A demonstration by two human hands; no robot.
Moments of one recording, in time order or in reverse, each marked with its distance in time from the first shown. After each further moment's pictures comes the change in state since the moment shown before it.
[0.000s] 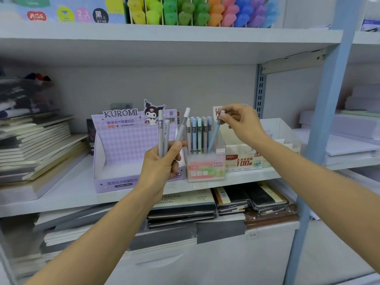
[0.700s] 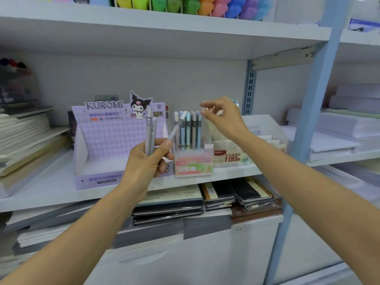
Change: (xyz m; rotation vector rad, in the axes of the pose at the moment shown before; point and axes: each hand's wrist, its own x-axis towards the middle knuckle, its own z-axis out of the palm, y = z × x) left_hand 0.005 -0.011 -0.003 -0.023 0.002 -0.025; right_hand 0.000 -0.009 0.009 -0.170 -0.012 0.010
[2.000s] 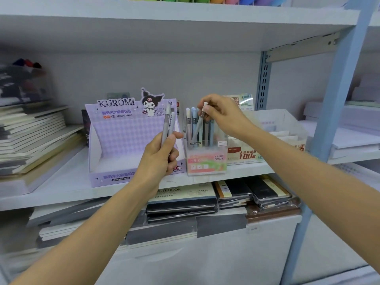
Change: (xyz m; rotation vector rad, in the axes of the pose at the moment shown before) left_hand 0.001 0.004 -0.006 0.105 -0.106 0.026; right_hand 0.001 -0.017 0.018 0.127 -0.206 -0.125
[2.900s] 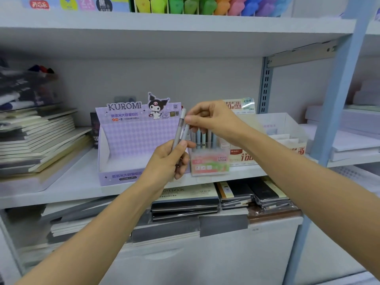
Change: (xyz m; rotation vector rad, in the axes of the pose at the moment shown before) left_hand -0.010 0.005 0.001 0.018 -0.106 -0.017; right_hand -0.011 -0.037 0.010 0.349 -0.175 0.074
